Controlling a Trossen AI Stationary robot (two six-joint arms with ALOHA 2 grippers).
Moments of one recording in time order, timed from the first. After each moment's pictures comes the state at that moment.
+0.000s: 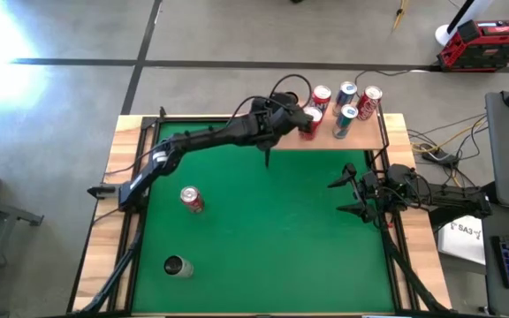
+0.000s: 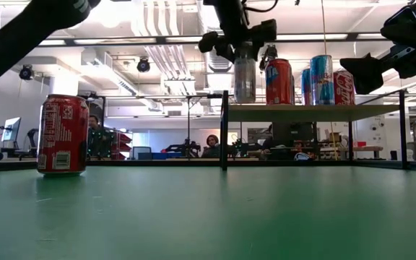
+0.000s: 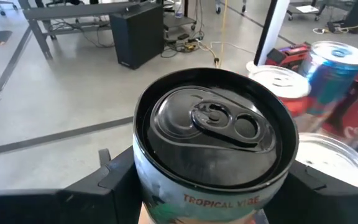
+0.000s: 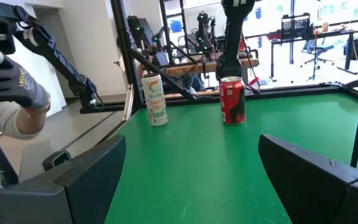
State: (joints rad) left arm 0.20 2.26 2.36 -0.66 -0.89 -0.53; right arm -0.15 0.05 0.01 0.06 -0.39 0.16
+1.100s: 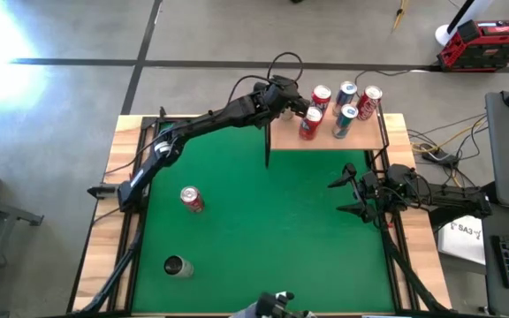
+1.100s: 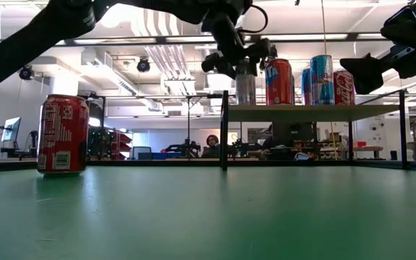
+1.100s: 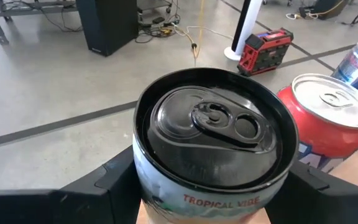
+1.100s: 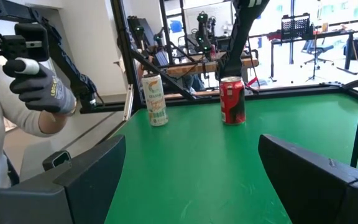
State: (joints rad) left arm 0.35 2.29 2.35 -0.55 -0.61 -0.43; right arm -0.15 0.05 0.01 0.06 -0.39 0.16
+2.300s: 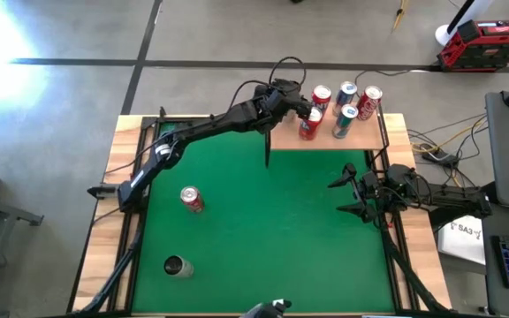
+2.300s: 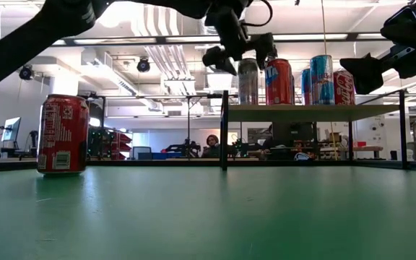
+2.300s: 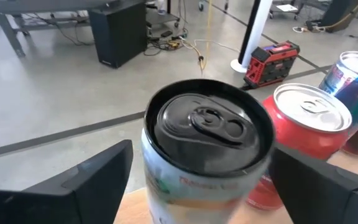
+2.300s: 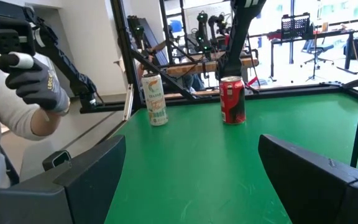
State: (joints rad) left arm 0.31 2.29 2.36 -0.53 -0.71 -0.43; right arm -0.15 0.05 0.01 0.06 -0.39 0.16
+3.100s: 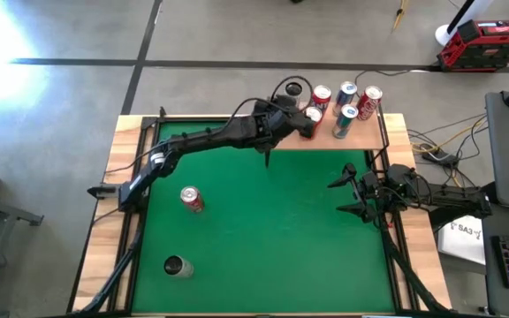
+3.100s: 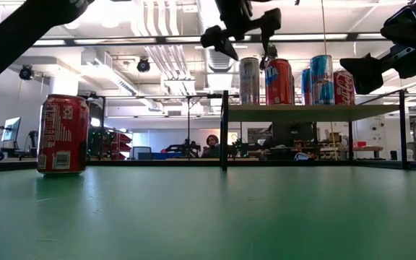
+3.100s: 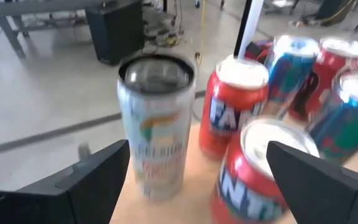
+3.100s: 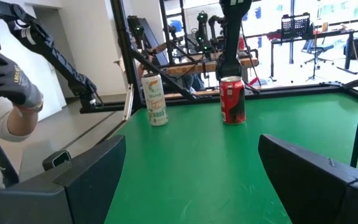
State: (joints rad) left arm 0.17 2.24 2.36 -0.67 -0.82 -0.52; right arm -0.15 0.05 0.01 0.06 -0.39 0.16
